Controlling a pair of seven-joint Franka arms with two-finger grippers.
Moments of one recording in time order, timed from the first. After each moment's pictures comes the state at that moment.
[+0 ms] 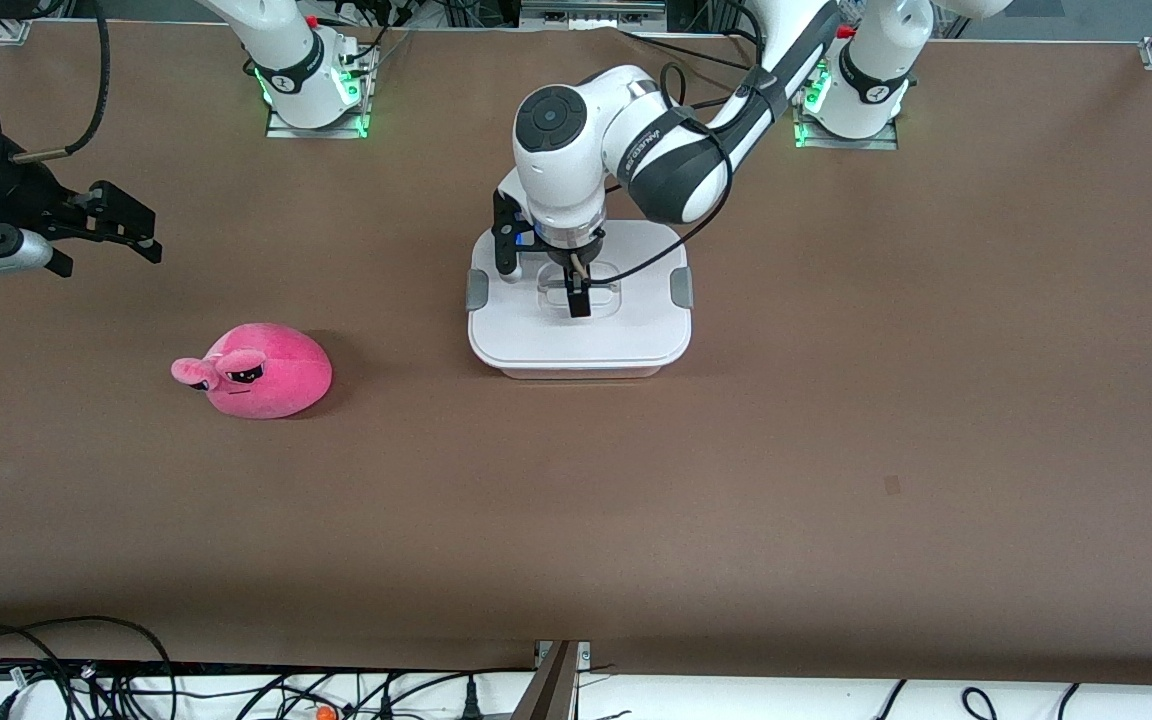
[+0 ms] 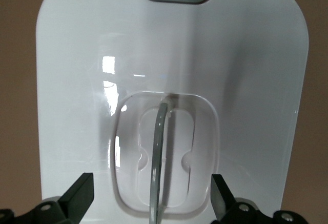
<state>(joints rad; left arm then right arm) -0.67 0.58 -0.21 -1.45 0.17 1.96 0.54 0.21 0.04 -0.13 -1.56 0.05 1.64 -0.08</state>
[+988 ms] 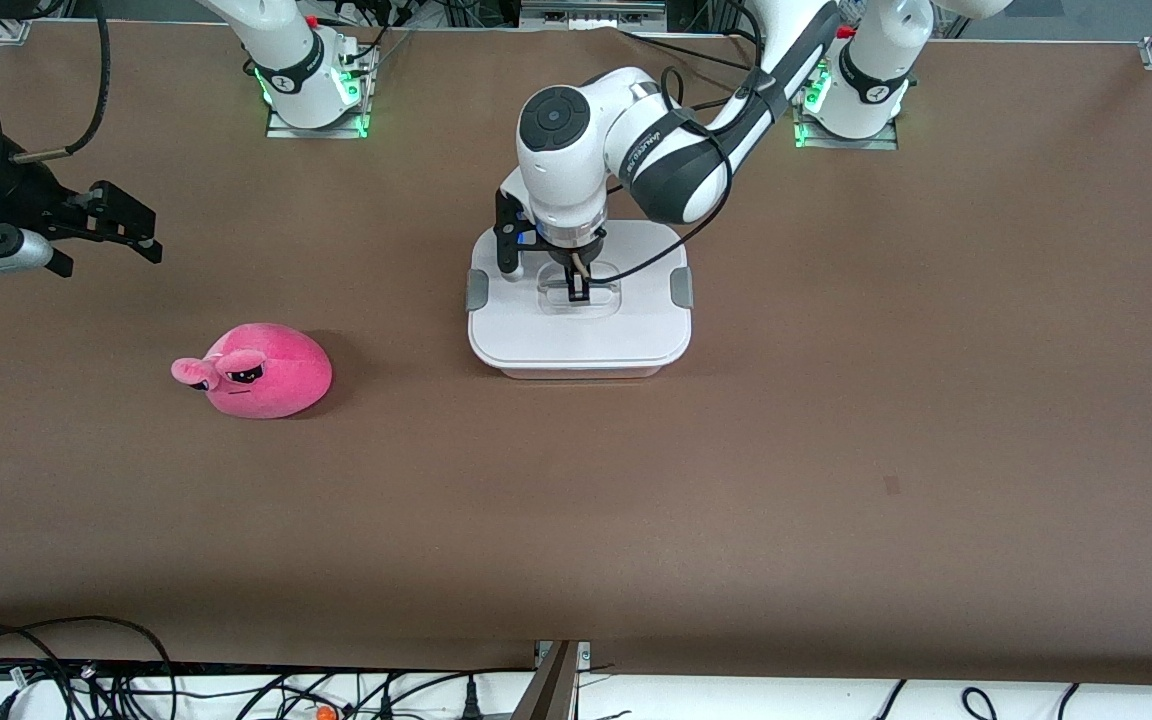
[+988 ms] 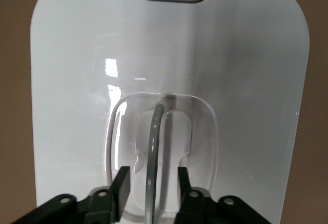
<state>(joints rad) -0.67 0.57 -0.21 -1.47 0.17 1.99 0.54 0.21 0.04 -0.13 -1.56 0.05 1.64 -0.08</state>
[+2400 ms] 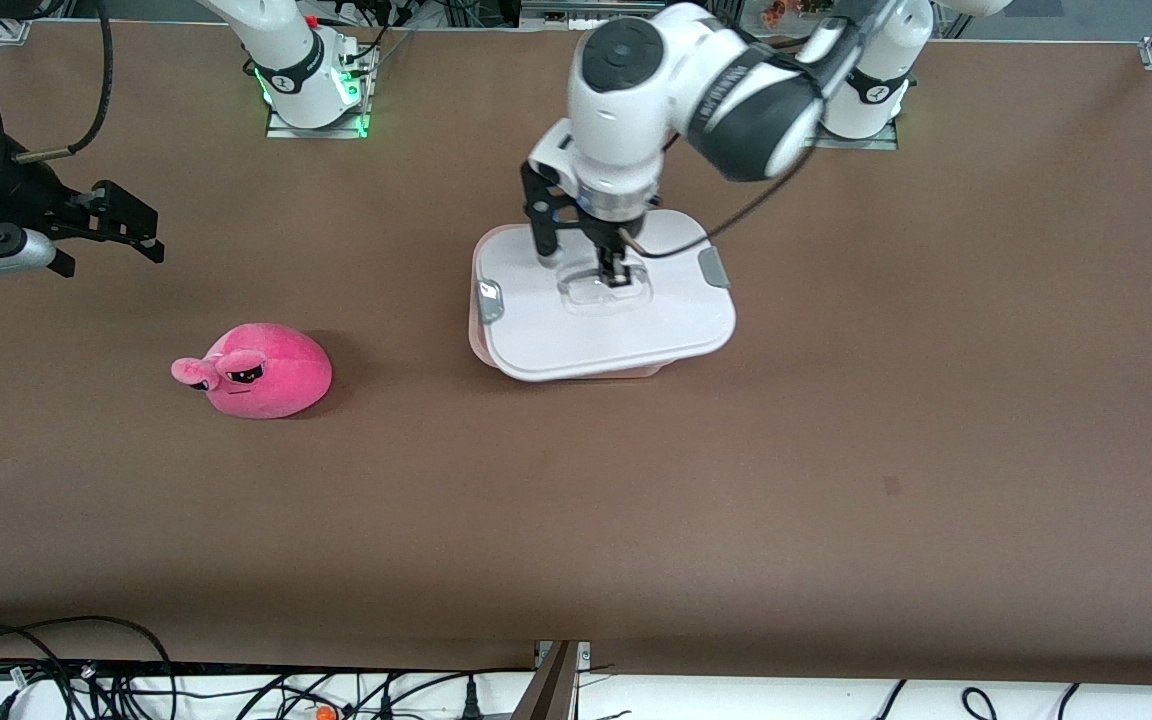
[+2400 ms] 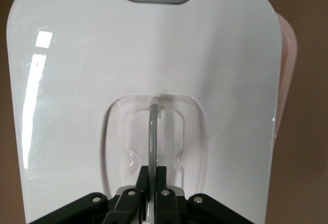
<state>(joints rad) -0.55 0.40 -0.20 -1.47 0.08 1.91 0.54 0.21 0.04 -0.13 -1.56 0.05 1.64 -0.08</state>
